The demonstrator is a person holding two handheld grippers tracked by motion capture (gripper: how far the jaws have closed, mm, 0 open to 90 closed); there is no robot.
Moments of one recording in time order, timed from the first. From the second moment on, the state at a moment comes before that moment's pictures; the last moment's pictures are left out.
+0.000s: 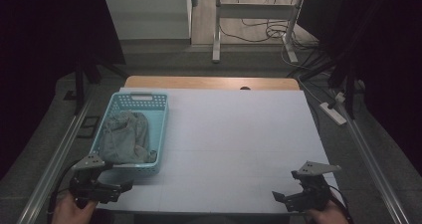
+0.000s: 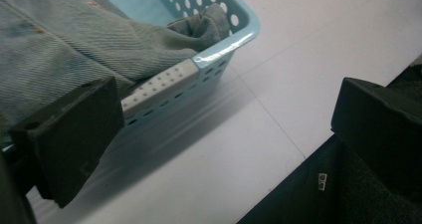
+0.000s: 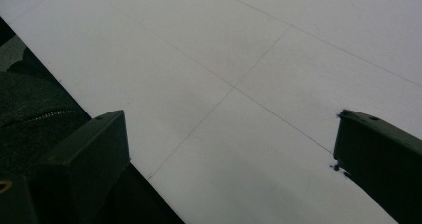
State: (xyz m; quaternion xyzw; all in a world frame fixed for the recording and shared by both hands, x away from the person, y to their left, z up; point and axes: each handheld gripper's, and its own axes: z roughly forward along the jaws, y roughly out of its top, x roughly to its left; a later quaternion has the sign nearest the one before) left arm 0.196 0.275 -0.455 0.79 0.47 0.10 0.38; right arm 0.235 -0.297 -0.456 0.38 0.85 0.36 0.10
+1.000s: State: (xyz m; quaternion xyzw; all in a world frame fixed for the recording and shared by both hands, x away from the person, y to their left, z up) left arm 0.239 0.296 -0.449 0.75 0.52 0.14 0.38; right arm 0.237 -0.295 -0.457 0.38 0.85 0.35 0.10
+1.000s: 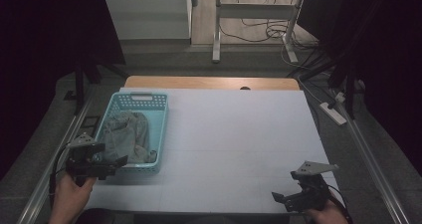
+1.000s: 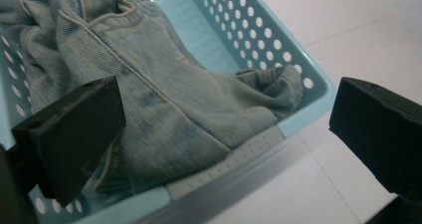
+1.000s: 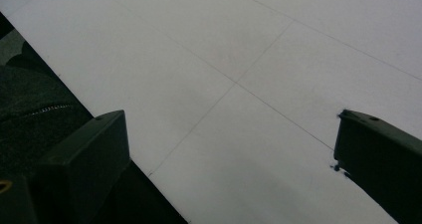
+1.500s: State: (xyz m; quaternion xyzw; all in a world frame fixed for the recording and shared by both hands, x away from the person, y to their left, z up) left arm 0.271 0.300 -0.451 0.76 0.54 0.15 0.34; right arm 0.238 -0.294 -0.457 0.37 0.86 0.34 0.09
